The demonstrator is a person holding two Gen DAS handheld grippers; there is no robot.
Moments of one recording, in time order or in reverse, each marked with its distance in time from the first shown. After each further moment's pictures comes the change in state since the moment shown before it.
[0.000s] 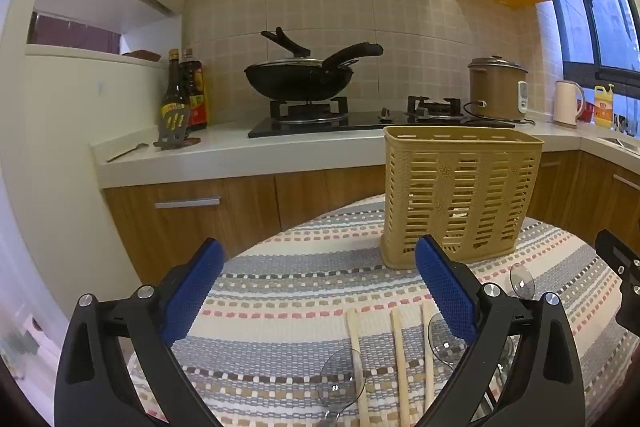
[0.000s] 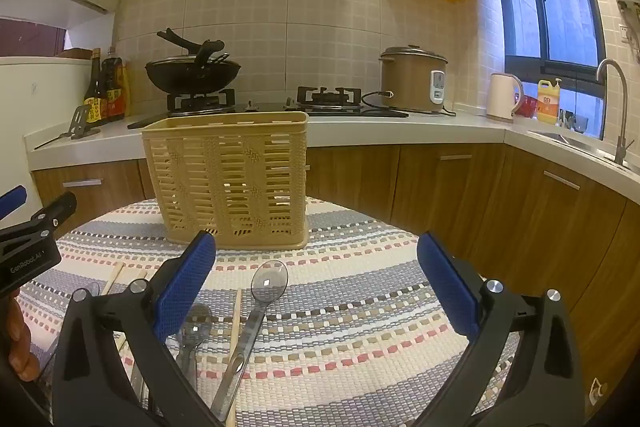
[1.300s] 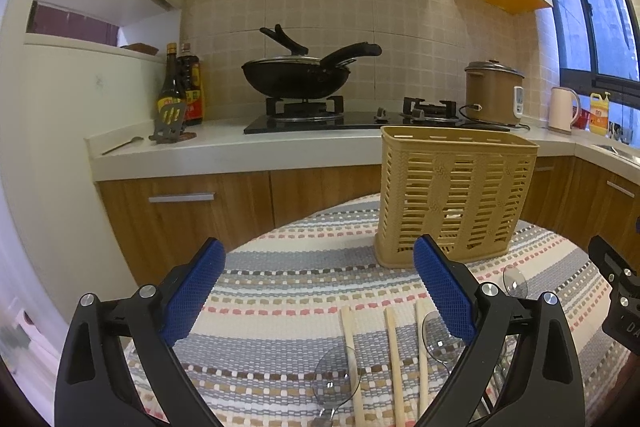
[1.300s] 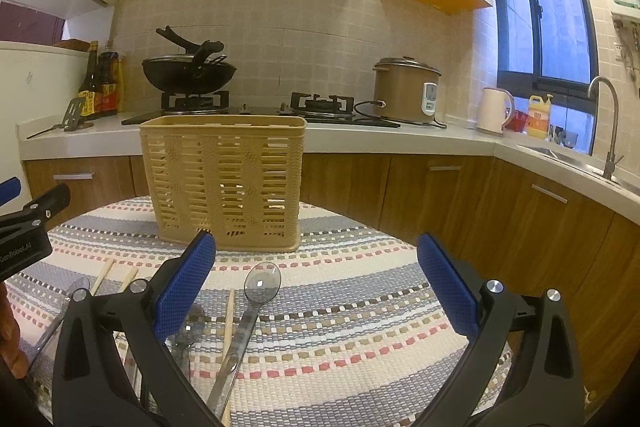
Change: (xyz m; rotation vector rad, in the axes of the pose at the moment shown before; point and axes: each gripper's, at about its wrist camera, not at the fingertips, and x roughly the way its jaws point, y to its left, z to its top) left arm -0.002 0.009 -0.003 -0.069 -0.005 -0.045; right arm -0.003 0.010 -0.003 -0.043 -0.029 -0.049
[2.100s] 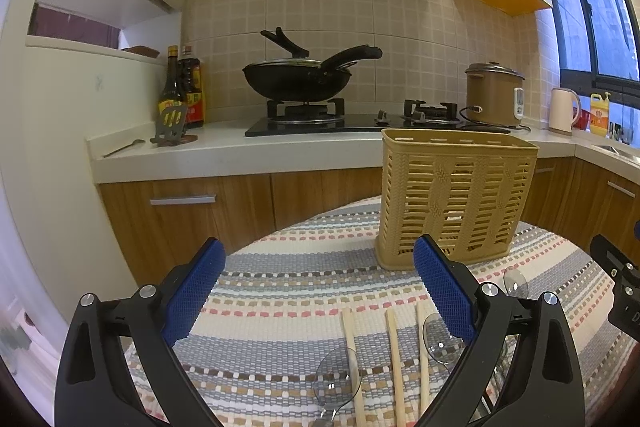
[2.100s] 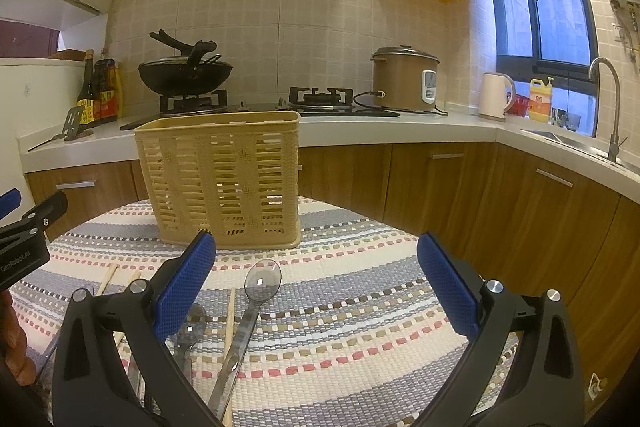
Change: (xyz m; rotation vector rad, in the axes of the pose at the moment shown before) left arm 0.000 -0.004 0.000 0.040 -0.025 0.017; right arm 0.003 -0.011 0.000 0.048 0.031 0.012
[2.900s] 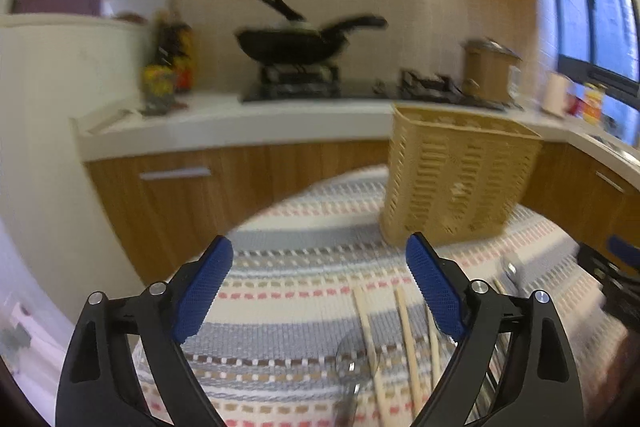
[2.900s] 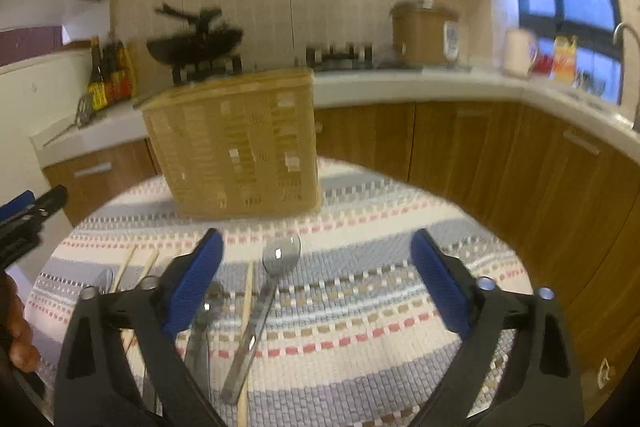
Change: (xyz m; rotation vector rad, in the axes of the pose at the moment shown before) left arm 0.017 0.036 0.016 -0.019 0.222 -0.126; right arm 0.030 -0.008 0.010 0.042 0.248 0.126
